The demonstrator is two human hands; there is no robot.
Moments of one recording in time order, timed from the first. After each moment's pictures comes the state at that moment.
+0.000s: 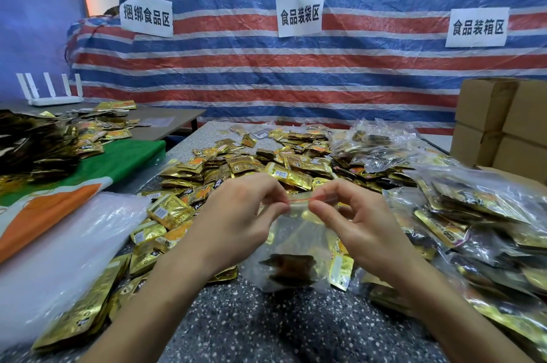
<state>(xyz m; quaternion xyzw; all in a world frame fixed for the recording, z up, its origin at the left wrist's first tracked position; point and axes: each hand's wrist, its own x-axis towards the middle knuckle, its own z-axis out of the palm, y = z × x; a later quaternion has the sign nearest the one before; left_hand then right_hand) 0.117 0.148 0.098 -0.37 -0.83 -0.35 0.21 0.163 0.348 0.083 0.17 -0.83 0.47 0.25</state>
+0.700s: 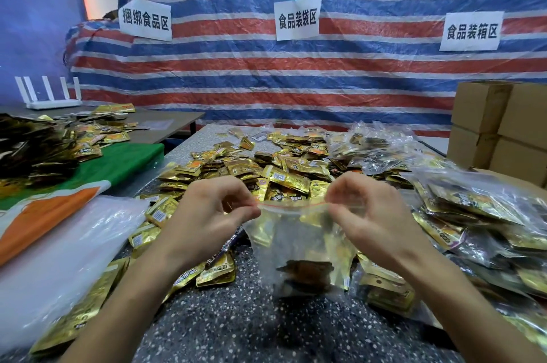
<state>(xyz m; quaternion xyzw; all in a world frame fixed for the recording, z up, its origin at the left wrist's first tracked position) 0.109 0.121 0.097 -0.32 -0.83 -0.41 0.19 0.176 0.359 0.105 0.07 -0.91 0.33 0.25</state>
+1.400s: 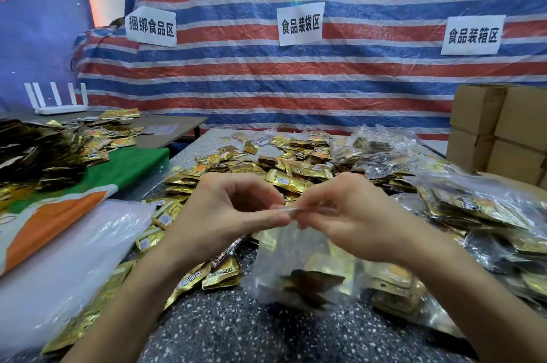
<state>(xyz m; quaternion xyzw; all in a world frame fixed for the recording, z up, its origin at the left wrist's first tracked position) 0.121 0.124 0.113 -0.39 -0.71 -0.58 0.05 0.176 0.329 0.143 0.16 -0.95 0.22 0.12</state>
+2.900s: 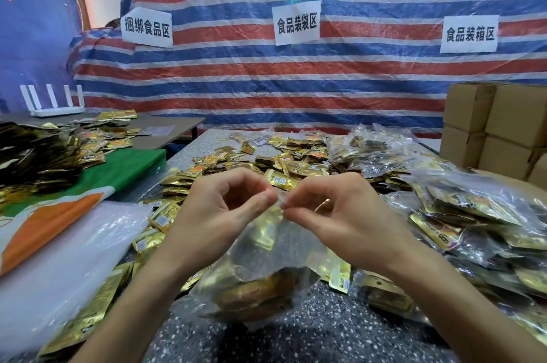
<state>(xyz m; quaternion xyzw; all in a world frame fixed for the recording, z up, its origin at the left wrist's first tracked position) 0.129 0.130 0.111 -0.36 -0.72 -0.58 0.13 0.181 0.324 0.129 0.19 -0.89 0.37 0.21</state>
